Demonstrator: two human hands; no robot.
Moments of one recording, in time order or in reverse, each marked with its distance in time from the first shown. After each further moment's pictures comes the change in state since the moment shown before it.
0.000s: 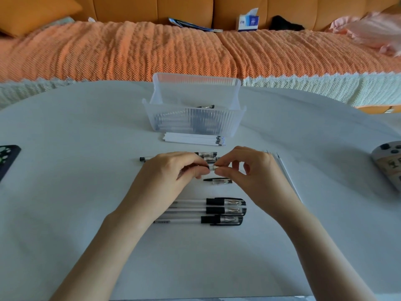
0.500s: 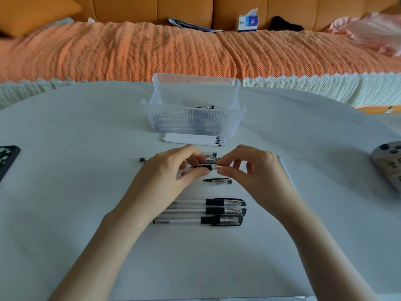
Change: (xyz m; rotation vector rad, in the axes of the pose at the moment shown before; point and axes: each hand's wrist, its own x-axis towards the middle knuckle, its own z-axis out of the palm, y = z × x) left_hand 0.000 0.001 -0.002 0.035 0.006 -0.038; right_hand -0.001 0.001 -0.003 -0.006 0.023 0.027
